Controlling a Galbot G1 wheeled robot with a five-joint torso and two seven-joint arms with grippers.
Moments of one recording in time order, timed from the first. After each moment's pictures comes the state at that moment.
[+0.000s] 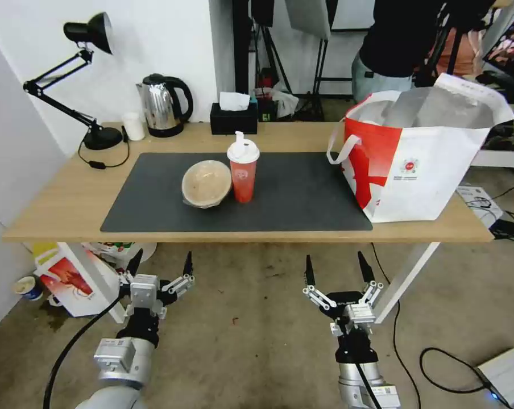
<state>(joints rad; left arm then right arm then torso) 1.80 -1.50 -0.55 -2.30 0.00 0.00 0.00 -1.64 1.08 0.01 2.10 -0.14 0.42 0.67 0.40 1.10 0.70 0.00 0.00</state>
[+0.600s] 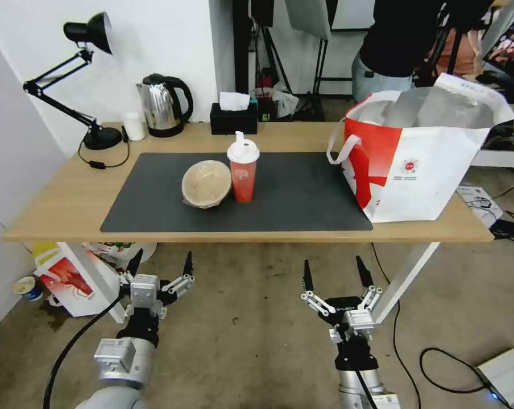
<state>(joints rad) 1.80 -1.50 -0.55 -2.30 0.00 0.00 0.00 -1.69 1.05 0.04 2.16 -0.17 0.44 0.66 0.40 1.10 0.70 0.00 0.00</state>
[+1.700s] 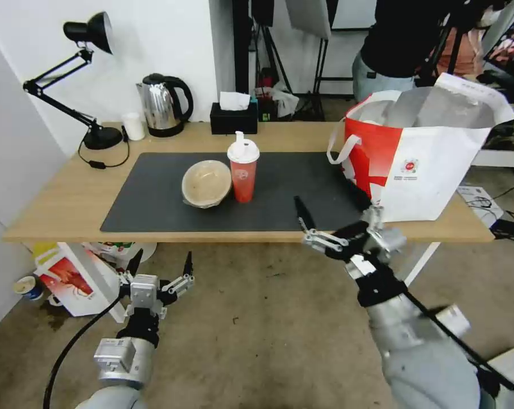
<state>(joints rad) 1.80 -1.50 -0.55 -2.30 0.00 0.00 0.00 -1.29 0.71 0.04 2.40 0.50 0.26 0.38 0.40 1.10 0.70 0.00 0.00</state>
